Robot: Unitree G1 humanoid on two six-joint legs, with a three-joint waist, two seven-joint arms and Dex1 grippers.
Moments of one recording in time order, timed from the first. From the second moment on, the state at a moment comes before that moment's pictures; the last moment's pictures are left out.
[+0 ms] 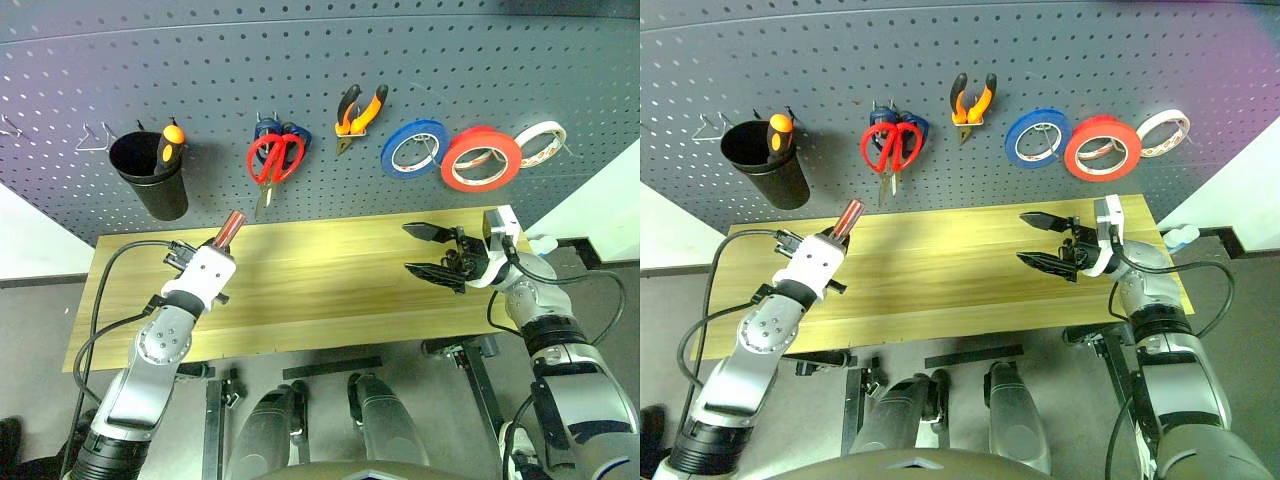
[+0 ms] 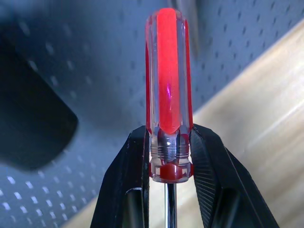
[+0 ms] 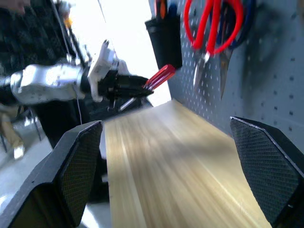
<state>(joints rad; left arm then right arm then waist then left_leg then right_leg) 0.03 0.50 -0.05 -0.38 0.20 0.22 -0.13 -0.61 -0.57 0.02 0.77 0.76 -0.07 1.61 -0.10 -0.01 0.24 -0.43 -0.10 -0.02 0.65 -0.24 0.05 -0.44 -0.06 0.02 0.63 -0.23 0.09</state>
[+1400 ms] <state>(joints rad) -0.49 0.56 0.17 -0.05 0.25 -0.16 -0.07 -0.63 -0.54 -0.07 0.79 0.85 0.13 1.61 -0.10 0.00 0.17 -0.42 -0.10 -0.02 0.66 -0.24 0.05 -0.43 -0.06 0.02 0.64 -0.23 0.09</state>
